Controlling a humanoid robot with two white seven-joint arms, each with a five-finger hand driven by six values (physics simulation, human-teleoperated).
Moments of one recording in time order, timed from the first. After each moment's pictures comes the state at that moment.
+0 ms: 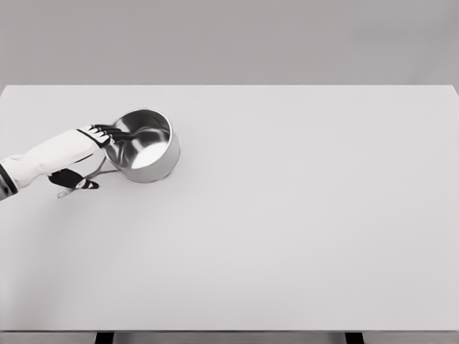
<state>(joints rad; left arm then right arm) -0.28 0.71 -0.20 -1.43 -0.38 -0.61 -0.46 0.07 0.00 0.11 -0.10 -0.19 0.10 0.11</state>
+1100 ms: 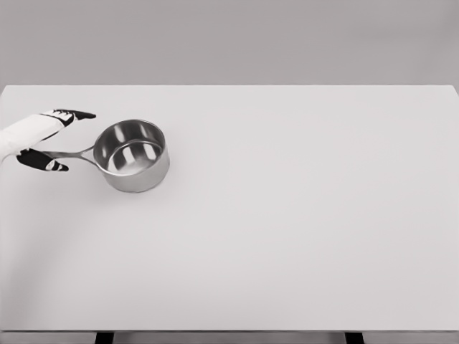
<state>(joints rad) -0.42 0.72 -0.21 -1.16 -0.36 -0.61 -0.46 0.07 0.00 0.11 -0.10 -0.19 0.10 0.11</state>
